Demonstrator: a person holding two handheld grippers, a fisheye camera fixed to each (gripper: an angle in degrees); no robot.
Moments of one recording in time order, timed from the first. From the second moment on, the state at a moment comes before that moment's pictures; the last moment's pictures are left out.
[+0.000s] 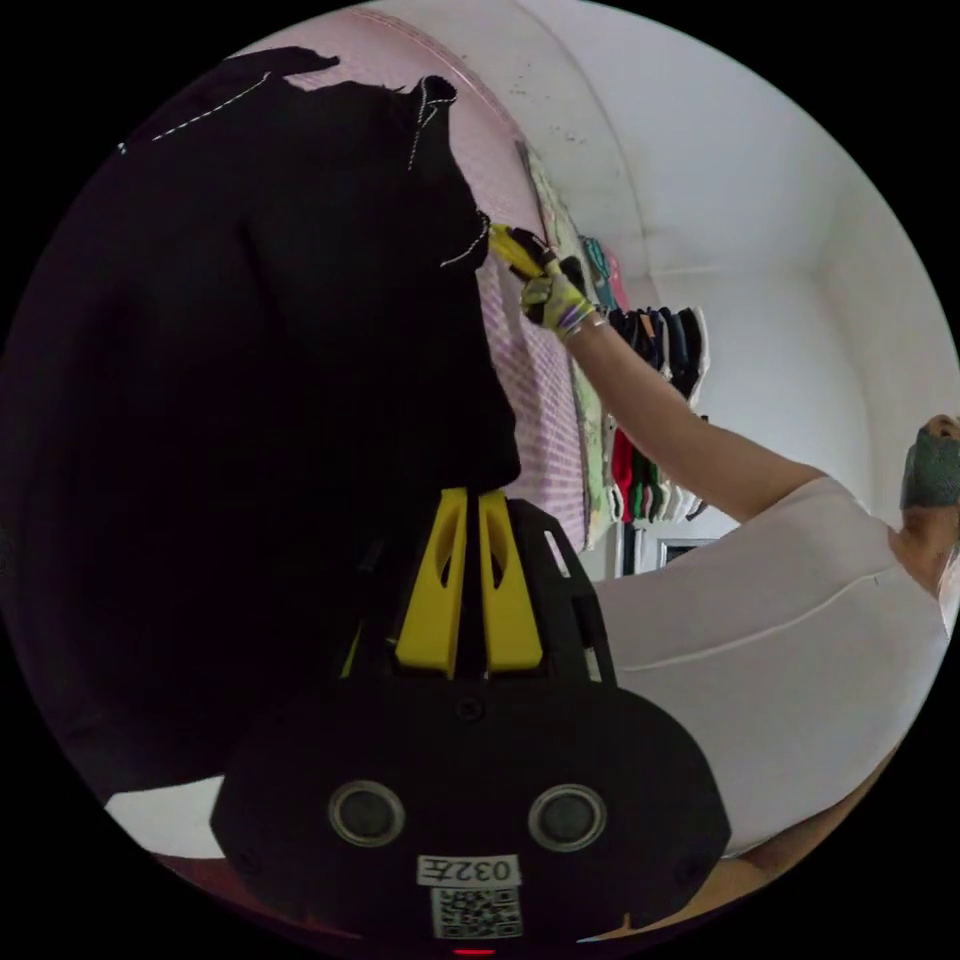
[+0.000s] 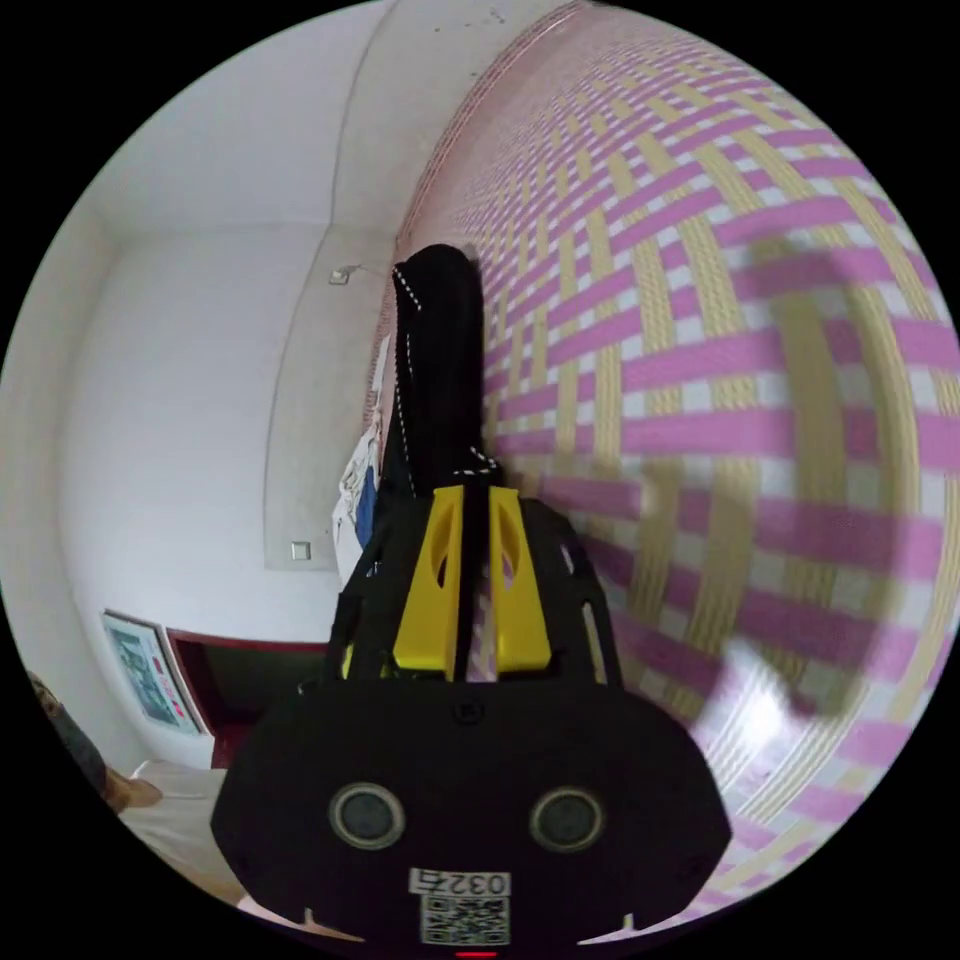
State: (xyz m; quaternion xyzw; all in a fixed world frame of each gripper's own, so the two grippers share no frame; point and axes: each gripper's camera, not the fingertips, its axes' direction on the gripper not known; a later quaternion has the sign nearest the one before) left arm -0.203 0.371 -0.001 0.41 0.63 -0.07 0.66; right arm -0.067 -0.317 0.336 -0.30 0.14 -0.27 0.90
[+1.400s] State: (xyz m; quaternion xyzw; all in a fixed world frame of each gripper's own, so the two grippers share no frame) left arm -0.276 0.565 -0.047 0.55 0.56 -0.17 0.60; right arm -0.125 -0.328 0.435 -0.27 0.29 -0.48 0.78
